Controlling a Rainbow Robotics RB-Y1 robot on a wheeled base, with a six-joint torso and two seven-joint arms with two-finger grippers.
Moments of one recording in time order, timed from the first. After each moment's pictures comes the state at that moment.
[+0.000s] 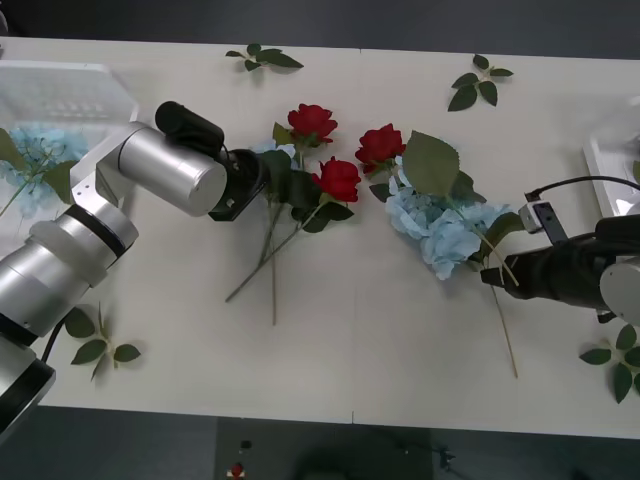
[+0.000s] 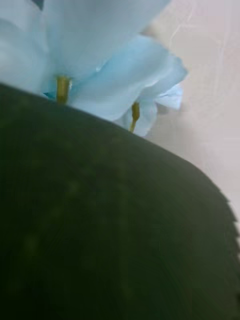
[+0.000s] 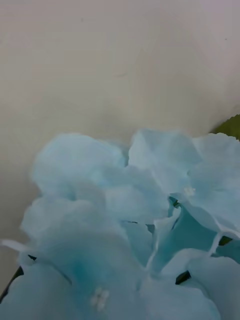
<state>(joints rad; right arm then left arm) -0.18 -0.85 0.32 -1.66 -0.85 0.87 1.49 -0.76 0.45 -0.54 -1.21 0.60 0.95 -0.28</state>
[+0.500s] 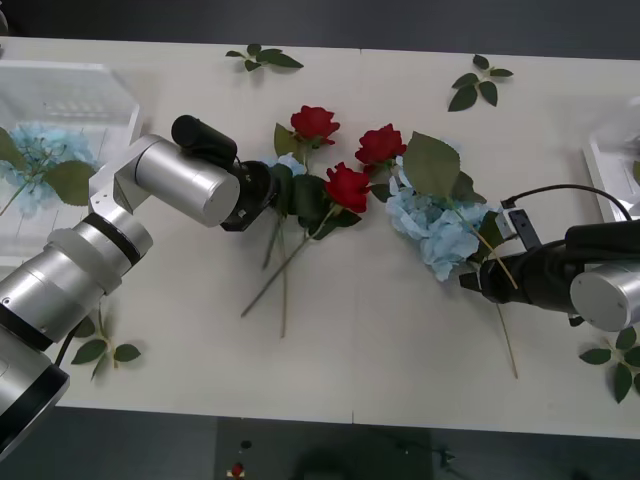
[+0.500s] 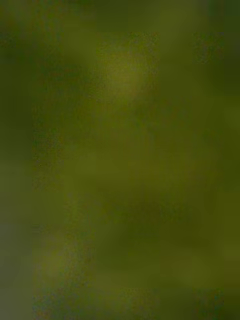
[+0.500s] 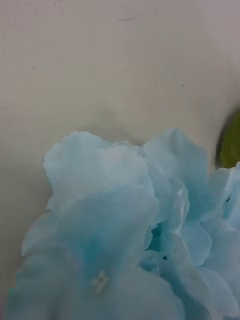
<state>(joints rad) -0.23 -0.83 0.43 -1.60 -0.85 0.79 1.46 -0.76 0.42 -0.56 -1.17 0.60 0.92 -0.29</state>
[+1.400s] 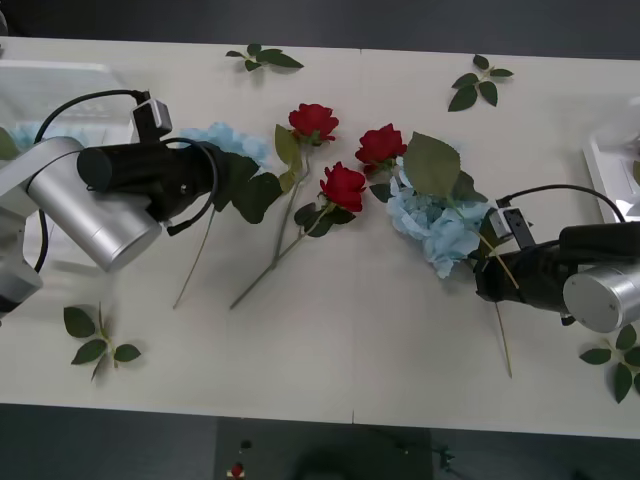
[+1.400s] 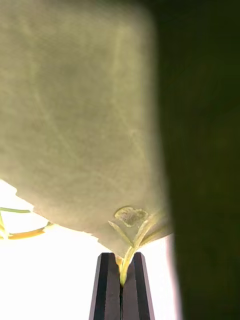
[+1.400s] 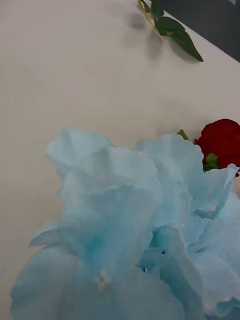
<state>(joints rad) -0.23 -0.81 0.43 -1.60 -0.83 0.78 1.46 -0.53 0.77 -0.56 -1.80 0.36 0.92 -0.36</state>
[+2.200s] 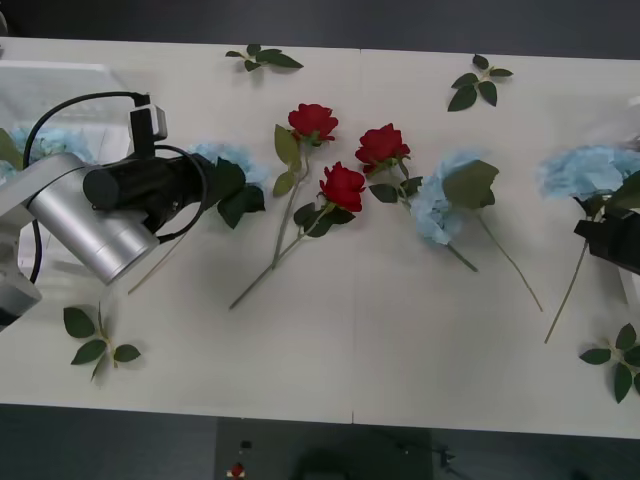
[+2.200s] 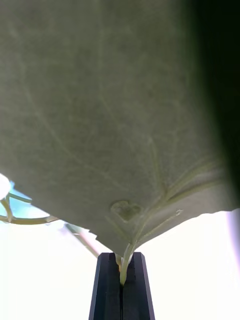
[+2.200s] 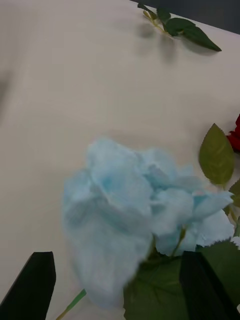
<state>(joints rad) 0.13 -0.89 -0.12 -1.82 -1.29 0.69 1.44 -0.49 0.76 -0.56 -1.78 0.23 0.92 -0.53</state>
